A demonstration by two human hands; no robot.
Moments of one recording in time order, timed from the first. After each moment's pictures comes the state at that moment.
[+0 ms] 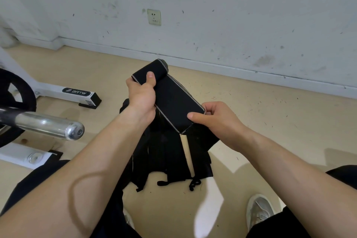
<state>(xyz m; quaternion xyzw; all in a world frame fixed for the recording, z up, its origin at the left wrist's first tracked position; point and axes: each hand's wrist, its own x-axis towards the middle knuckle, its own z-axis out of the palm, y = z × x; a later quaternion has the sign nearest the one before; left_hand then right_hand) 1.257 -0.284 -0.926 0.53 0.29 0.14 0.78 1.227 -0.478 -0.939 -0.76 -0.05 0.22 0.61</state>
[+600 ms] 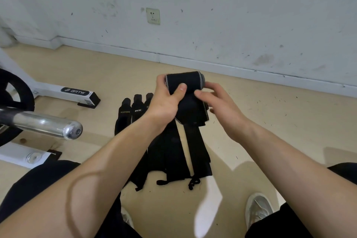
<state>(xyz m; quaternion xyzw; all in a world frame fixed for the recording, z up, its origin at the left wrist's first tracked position) 1.237 -0.316 -0.938 0.72 0.09 0.06 0.69 1.239 -0.478 -0.928 -0.73 -0.04 0.14 0.67</state>
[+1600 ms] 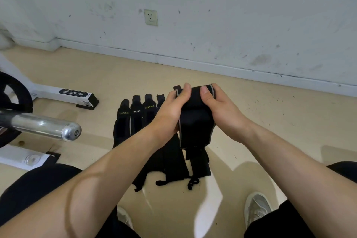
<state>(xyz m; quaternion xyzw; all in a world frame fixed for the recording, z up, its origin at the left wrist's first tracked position) 1.214 -0.331 -0.938 0.60 0.08 -0.12 0.79 1.237 -0.483 -0.932 -0.73 -0.09 0.12 0.66</state>
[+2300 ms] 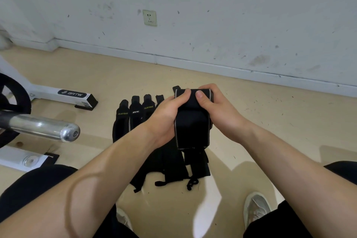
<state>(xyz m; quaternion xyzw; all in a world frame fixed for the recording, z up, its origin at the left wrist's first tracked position) 1.215 -0.324 -0.933 0.55 0.10 -0.19 0.80 1.242 -0.481 -0.936 -0.73 -0.09 0.13 0.67</state>
